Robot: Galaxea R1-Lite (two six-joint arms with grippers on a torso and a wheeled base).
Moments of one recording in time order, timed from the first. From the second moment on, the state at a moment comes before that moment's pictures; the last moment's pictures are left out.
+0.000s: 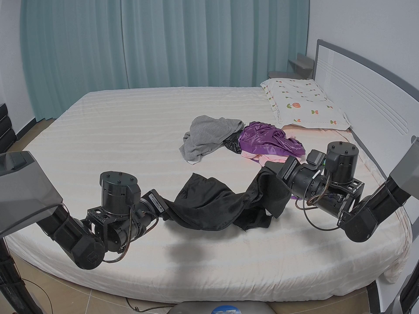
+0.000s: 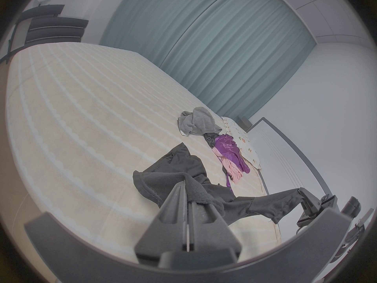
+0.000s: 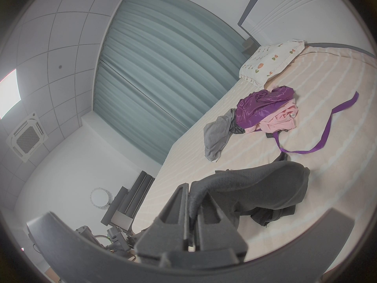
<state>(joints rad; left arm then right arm) -0.50 1.97 -0.58 -0.95 0.23 -0.86 0.49 1.99 -0.72 -1.12 0.05 0.84</state>
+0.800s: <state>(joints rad) -0.50 1.97 -0.58 -0.95 0.25 -0.86 0.48 1.98 -0.72 -1.11 0.05 0.84</state>
